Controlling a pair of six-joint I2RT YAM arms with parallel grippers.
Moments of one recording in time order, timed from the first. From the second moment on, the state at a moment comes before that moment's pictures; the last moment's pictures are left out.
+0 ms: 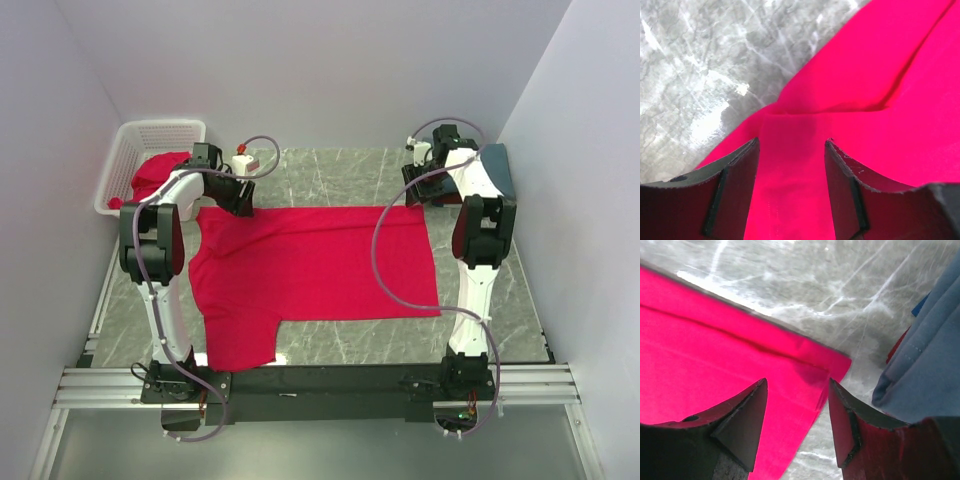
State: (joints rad) left arm -0.06 2.09 1.61 -0.58 0.54 0.47; right arm -0.02 2.32 2.08 -1.00 -0.32 -0.34
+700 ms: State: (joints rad) left arm -0.05 2.10 1.63 -0.56 0.51 0.45; right arm -0.02 2.41 2.13 -0.98 -0.28 -0.32
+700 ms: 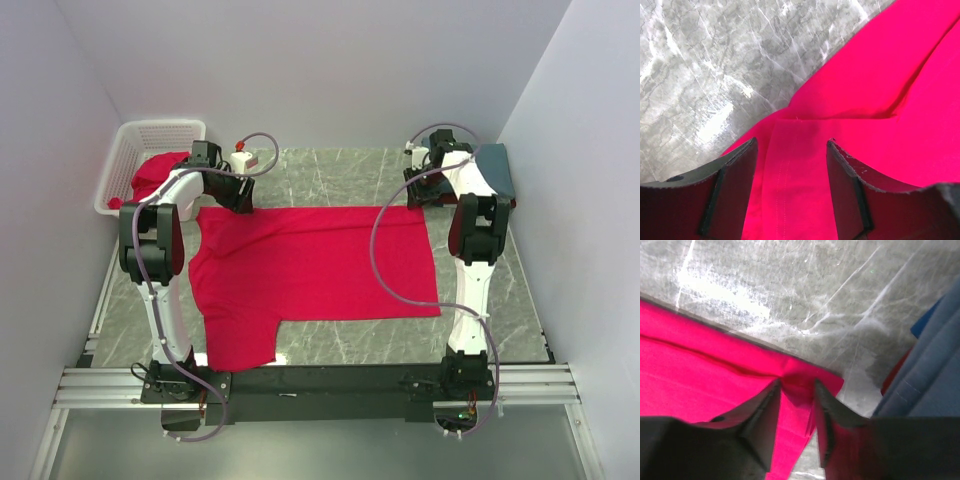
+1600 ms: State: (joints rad) left arm -0.04 2.10 1.62 -0.56 0.50 0.45; right arm -0.02 2.30 1.98 -1.00 -0.31 -0.38
